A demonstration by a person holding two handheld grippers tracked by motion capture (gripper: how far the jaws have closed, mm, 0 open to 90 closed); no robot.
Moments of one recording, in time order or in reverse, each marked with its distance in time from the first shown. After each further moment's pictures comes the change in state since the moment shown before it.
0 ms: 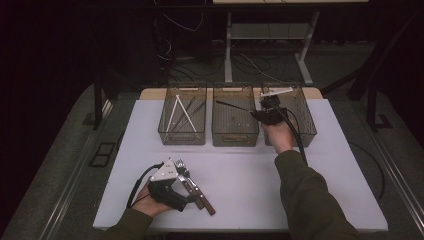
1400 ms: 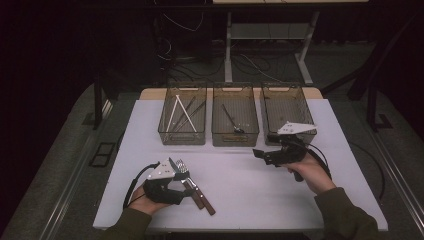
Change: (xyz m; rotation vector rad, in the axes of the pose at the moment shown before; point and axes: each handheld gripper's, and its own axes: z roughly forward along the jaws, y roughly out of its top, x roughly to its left) left arm 0.002 0.000 -0.012 0.062 0.004 -0.025; right arm 0.002 -0.093 -0.066 -0.114 0.348 -0.179
